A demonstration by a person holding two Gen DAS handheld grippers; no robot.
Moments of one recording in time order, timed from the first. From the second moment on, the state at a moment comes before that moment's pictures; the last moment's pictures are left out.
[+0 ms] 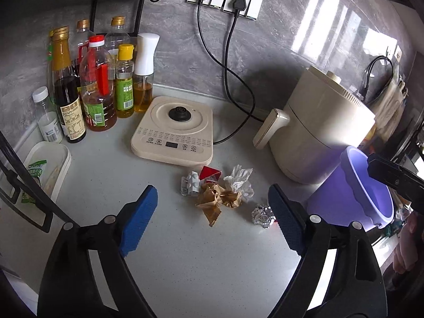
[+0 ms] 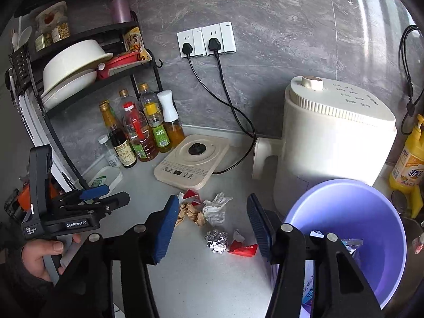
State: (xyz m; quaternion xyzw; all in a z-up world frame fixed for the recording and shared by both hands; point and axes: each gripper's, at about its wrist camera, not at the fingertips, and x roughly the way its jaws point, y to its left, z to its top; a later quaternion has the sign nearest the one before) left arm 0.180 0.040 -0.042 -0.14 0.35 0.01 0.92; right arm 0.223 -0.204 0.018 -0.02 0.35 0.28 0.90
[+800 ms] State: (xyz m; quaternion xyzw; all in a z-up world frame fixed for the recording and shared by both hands) left arm 0.294 0.076 -0.163 -0.17 0.47 -0.08 0.86; right arm 0.284 -0.120 -0.110 -0.10 0.51 0.21 0.83
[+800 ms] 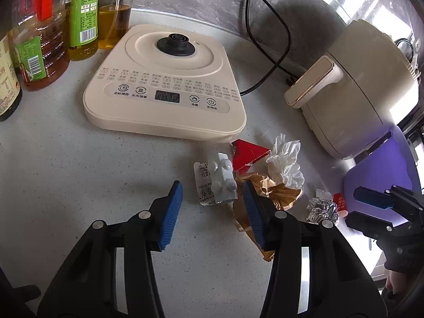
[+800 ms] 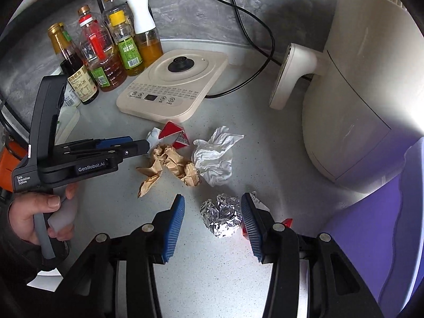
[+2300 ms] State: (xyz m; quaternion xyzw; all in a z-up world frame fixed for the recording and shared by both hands) left arm 0.206 0.000 -0.025 -0.12 0.31 -0.05 0.94; right arm 0.211 -0.219 0.016 -0.02 0.35 0.26 0.90
